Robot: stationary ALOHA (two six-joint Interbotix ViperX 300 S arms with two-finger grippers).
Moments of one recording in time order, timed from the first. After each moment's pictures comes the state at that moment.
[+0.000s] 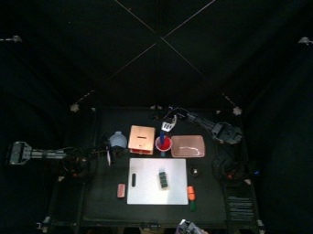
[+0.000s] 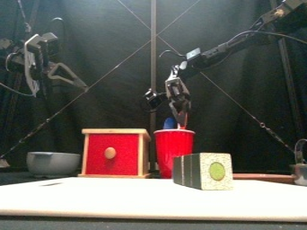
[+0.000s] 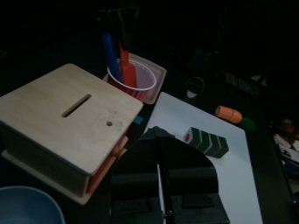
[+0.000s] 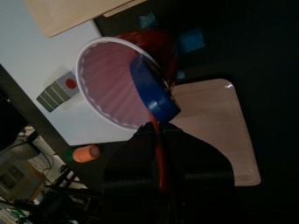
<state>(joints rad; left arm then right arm) 0.13 -0.71 1.26 -0.37 -0.37 0.00 -0.64 0.39 -0.23 0.33 1.53 -0.24</state>
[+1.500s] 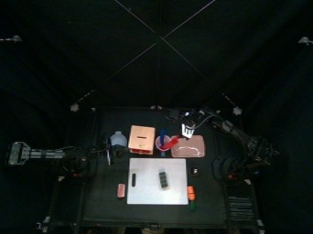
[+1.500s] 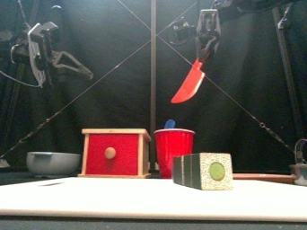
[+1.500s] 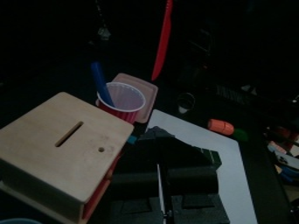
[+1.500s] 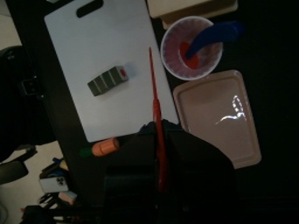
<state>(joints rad) 0.13 -0.73 1.21 -0.31 -0.38 0.00 -0.55 -0.19 -0.01 0.38 1.41 -0.22</state>
